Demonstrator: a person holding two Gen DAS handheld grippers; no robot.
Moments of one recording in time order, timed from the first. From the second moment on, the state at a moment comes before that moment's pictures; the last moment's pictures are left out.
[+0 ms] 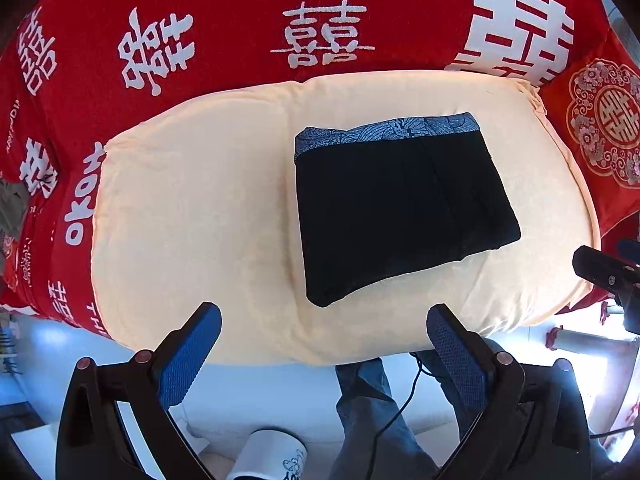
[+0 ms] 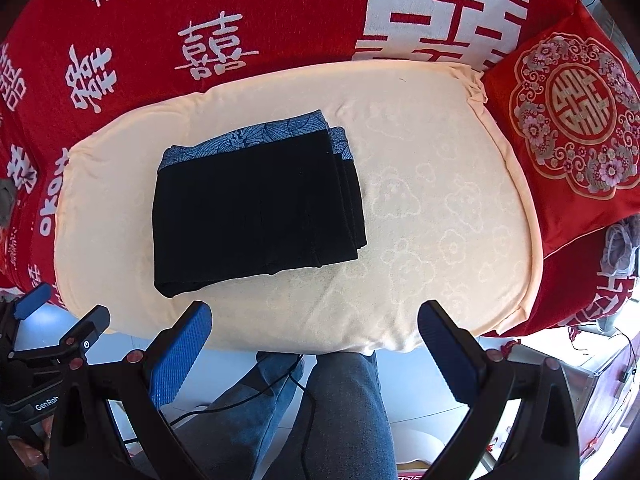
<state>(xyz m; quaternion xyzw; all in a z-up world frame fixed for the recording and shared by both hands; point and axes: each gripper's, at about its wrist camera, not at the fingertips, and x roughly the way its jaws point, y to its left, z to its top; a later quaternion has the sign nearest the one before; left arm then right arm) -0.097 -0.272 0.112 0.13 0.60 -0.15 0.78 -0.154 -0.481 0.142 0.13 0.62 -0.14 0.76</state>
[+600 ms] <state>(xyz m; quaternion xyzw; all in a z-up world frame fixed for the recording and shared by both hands) -0.097 -0.264 0.122 0.13 0.59 -0.16 0.78 -0.150 -0.462 0.146 0.10 0.62 -0.13 0.77</state>
